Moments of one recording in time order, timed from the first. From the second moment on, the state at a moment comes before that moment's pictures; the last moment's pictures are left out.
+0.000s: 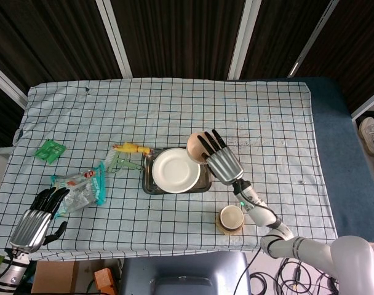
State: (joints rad) left arm -0.18 -1.17 0.05 -1.56 1.62 1.40 0.00; right arm 0.79 -1.76 0.21 -1.08 -1.48 1.09 -0.41
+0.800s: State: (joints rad) left arm -0.18 -1.16 0.05 -1.56 1.63 1.41 -0.02; right arm 0.91 -2.03 0.23 -0.94 -1.36 1.00 -0.69
